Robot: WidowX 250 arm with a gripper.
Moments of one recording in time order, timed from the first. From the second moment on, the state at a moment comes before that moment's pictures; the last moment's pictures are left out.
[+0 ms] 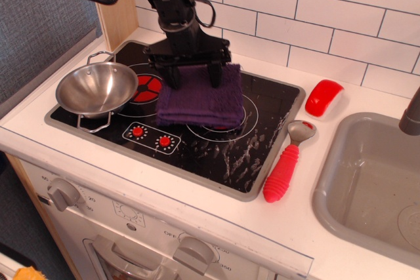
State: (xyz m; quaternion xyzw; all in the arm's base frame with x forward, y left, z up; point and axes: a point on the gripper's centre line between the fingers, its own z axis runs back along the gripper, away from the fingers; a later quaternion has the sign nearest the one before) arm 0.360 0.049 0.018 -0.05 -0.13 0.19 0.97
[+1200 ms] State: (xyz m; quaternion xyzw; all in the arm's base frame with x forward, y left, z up) arm 0.300 0.004 0.041 -0.03 -0.11 0.16 0.98
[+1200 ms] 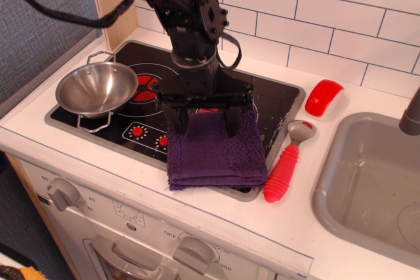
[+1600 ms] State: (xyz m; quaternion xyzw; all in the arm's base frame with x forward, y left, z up) arm 0.304 0.011 0.082 -0.03 -0.17 0.17 0.97
